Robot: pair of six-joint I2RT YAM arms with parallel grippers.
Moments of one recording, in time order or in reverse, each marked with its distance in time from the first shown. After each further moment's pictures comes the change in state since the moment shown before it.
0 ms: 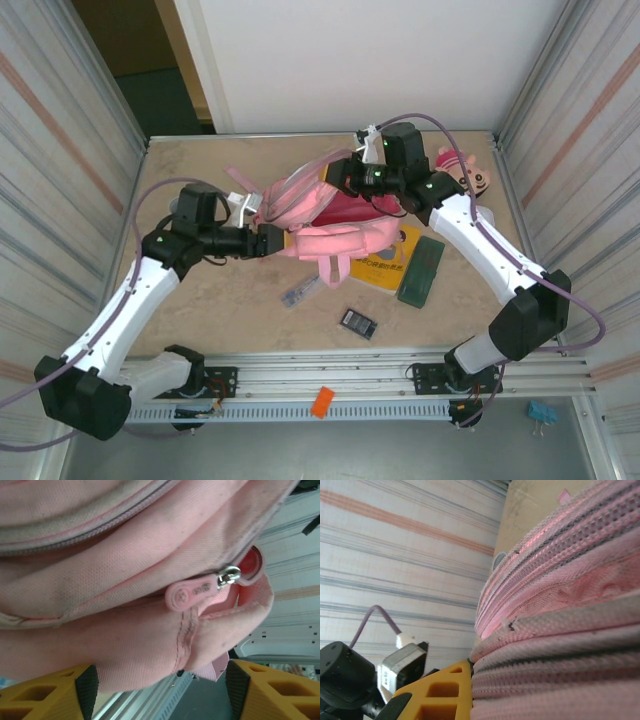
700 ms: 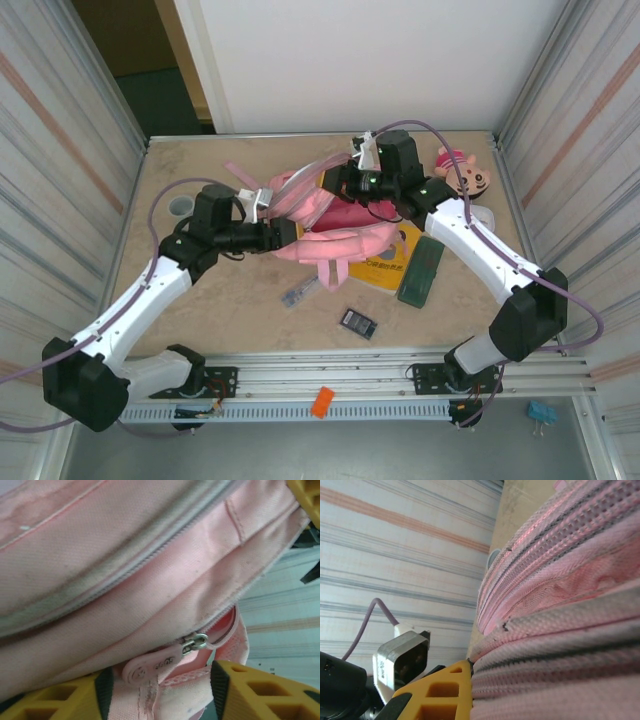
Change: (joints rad) left arm -0.084 0.040 -0.066 0.262 -0.149 -0.151; right arm 0.025 -0.003 -0.057 0.054 0.025 0.002
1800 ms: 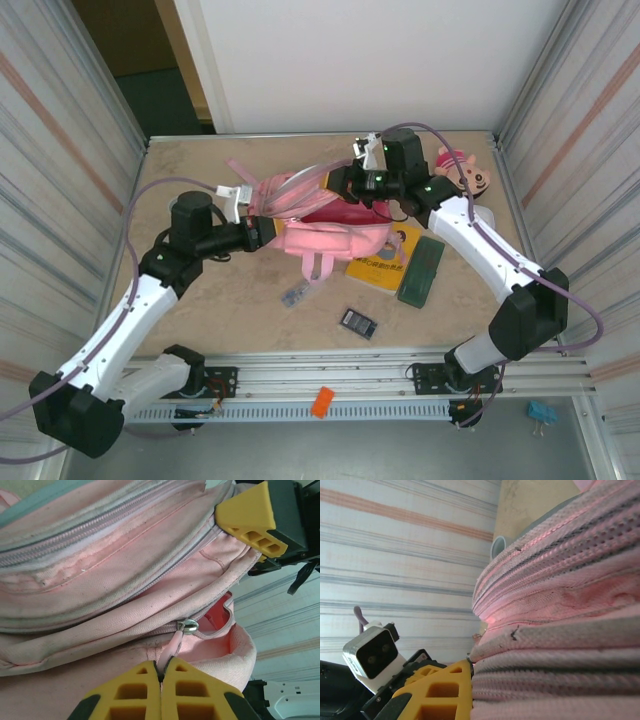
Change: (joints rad) left arm 0.070 -0.149 -0.059 0.051 -0.091 0.098; right arm -0.053 0.000 0.008 -0.051 -0.096 0.048
